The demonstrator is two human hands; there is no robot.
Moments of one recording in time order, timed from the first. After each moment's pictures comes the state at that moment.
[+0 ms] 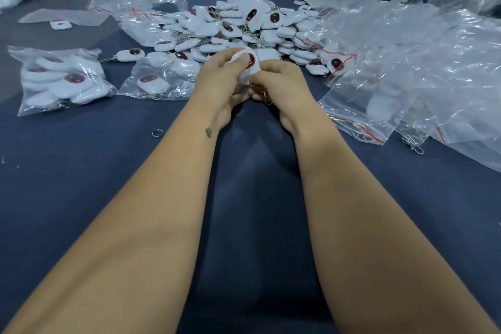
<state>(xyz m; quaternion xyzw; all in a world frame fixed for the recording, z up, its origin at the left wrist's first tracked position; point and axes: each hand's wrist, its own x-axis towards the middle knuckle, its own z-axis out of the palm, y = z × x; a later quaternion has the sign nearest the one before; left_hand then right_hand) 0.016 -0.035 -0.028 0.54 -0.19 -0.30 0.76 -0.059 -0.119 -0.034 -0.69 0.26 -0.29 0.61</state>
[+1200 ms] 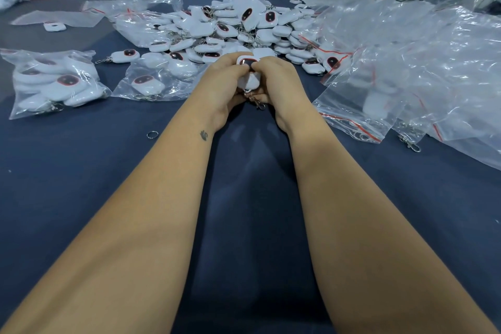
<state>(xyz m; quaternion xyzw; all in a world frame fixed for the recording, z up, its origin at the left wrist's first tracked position) 0.010 -0.038 -0.028 0.56 -0.26 -0.32 0.72 -0.059 -0.115 -0.027 -0.65 0.28 -0.31 0.64</state>
